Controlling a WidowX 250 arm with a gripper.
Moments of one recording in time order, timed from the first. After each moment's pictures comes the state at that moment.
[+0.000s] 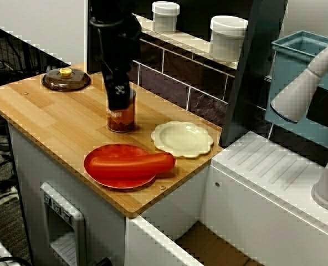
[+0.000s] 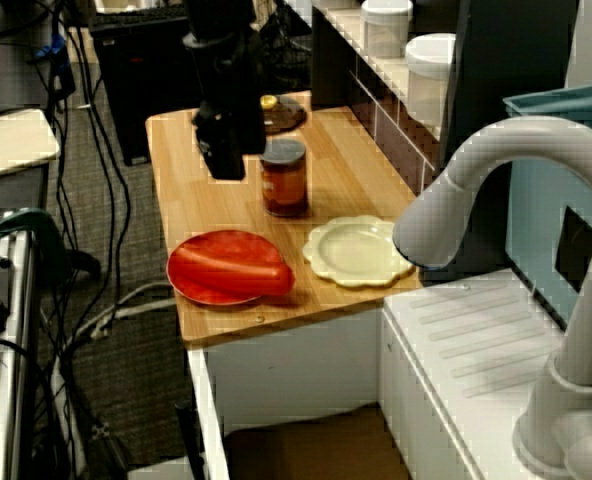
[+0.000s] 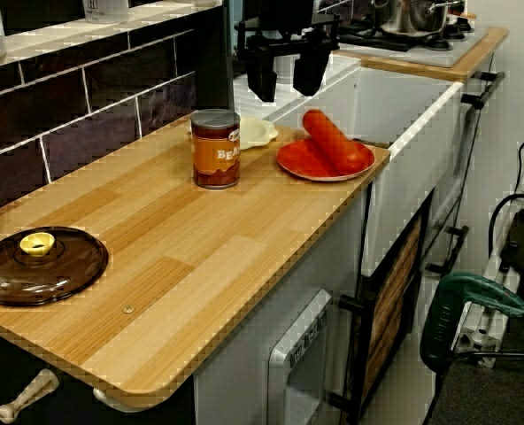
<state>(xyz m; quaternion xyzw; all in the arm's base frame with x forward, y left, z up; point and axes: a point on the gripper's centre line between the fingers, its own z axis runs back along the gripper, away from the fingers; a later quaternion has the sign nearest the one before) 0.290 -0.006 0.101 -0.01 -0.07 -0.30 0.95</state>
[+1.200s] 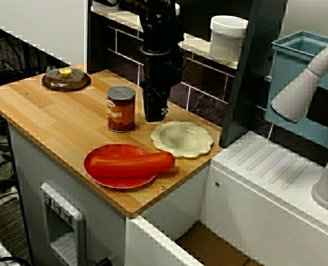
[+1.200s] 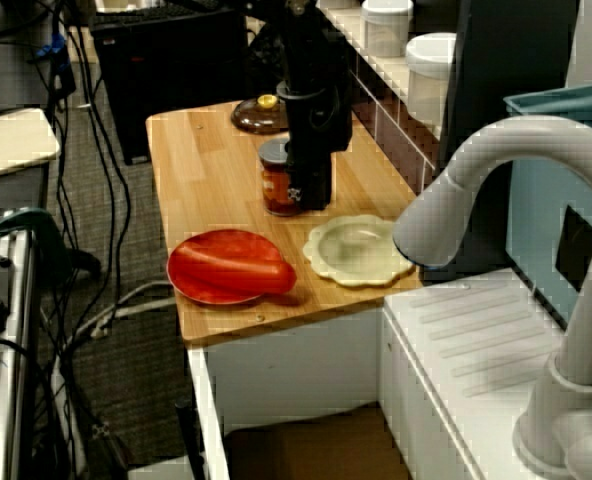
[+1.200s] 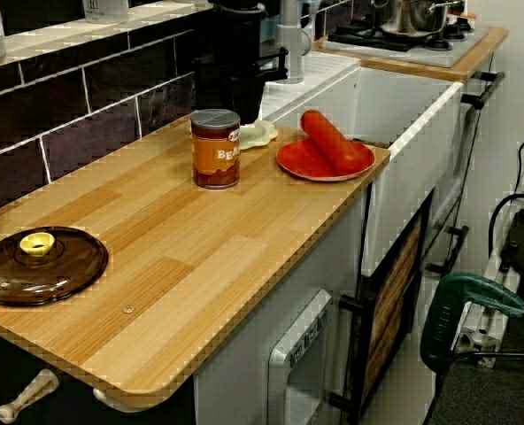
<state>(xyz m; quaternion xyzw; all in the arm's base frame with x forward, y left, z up) 0.347 -0.020 0.059 0.00 -0.04 -0.27 0.96</state>
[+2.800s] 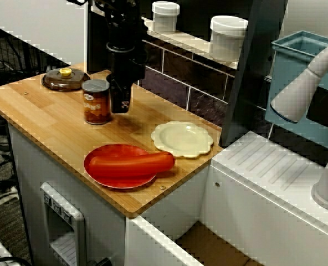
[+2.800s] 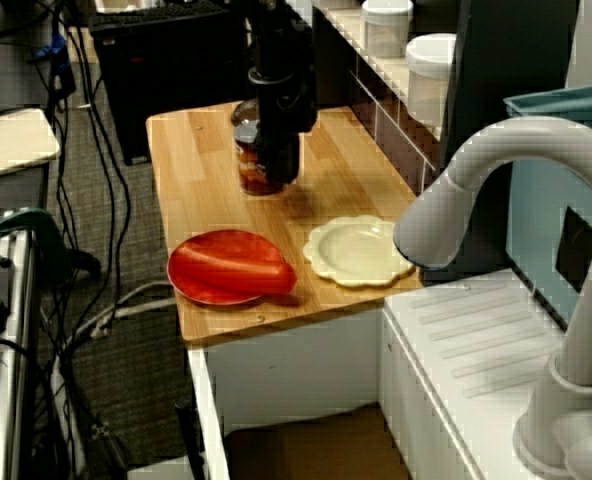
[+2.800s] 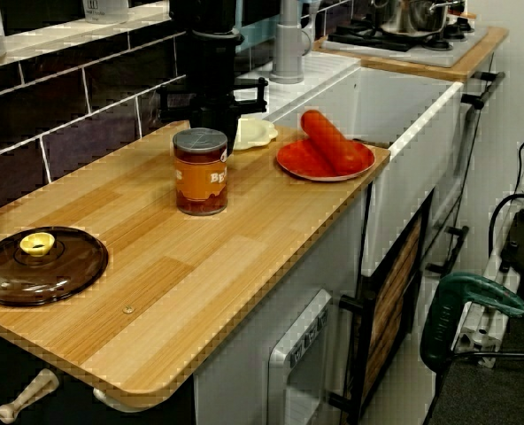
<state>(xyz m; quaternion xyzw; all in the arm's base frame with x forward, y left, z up) 0.334 0.049 0.051 0.03 -0.02 -0.29 0.96</state>
